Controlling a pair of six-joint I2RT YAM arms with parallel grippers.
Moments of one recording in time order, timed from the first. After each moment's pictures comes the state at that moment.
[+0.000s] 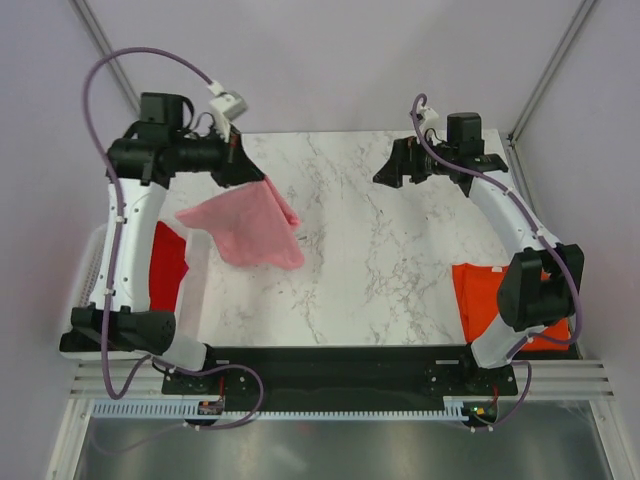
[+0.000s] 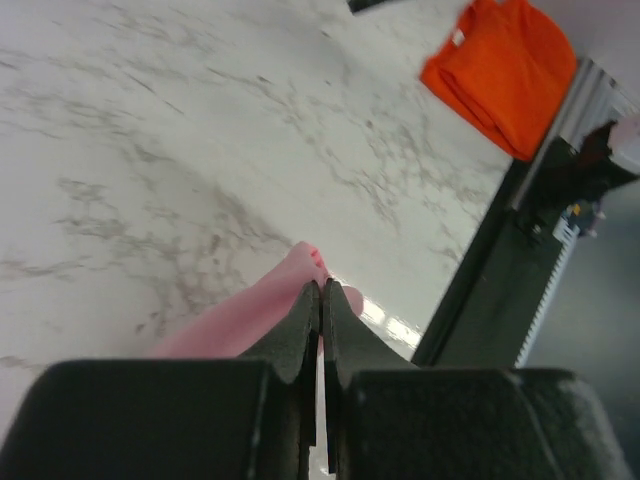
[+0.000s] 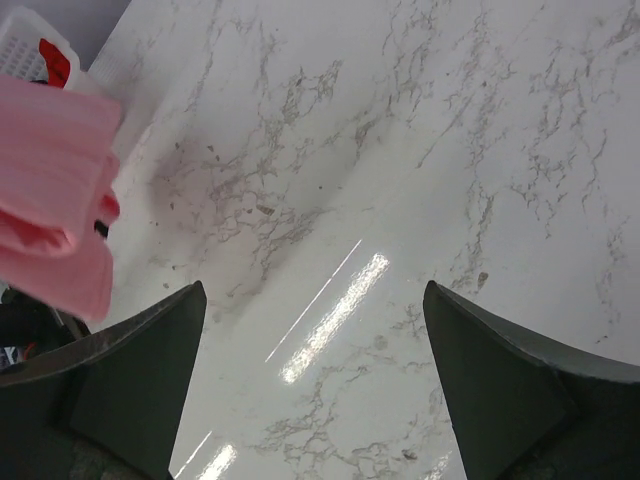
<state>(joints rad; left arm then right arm) -0.05 1.50 1.97 -1.14 0.85 0.30 0.14 1.68 1.48 -0.40 -0.73 0.08</state>
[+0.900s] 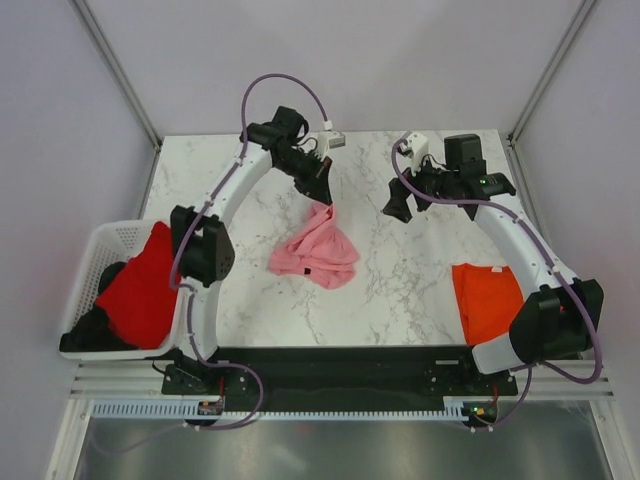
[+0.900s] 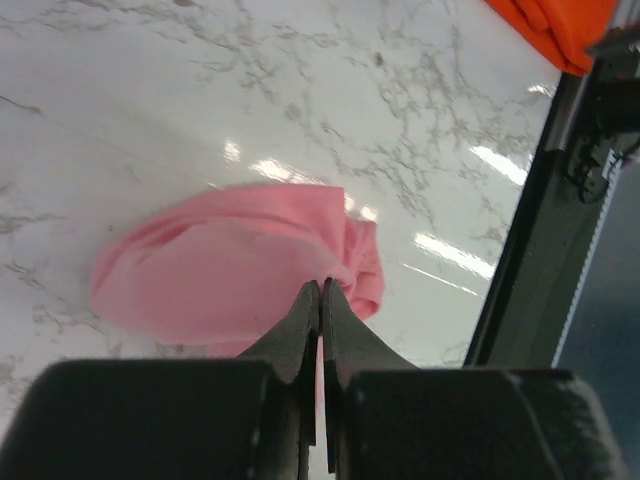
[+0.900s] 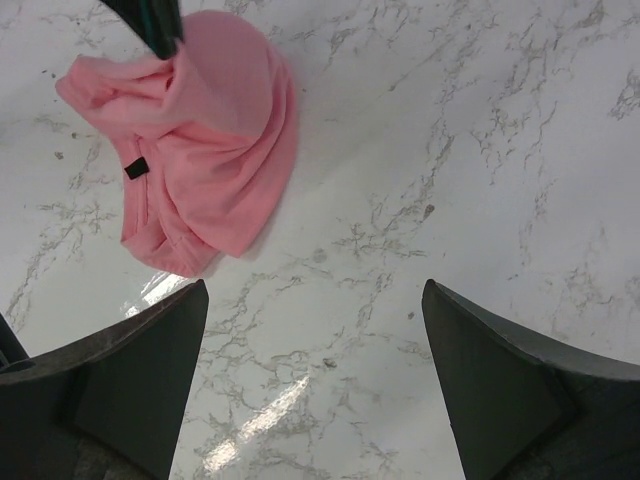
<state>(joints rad) -0.39 2.19 2.17 -1.11 0.77 0.39 0.21 1.47 1.33 -0.58 -0.59 -0.36</state>
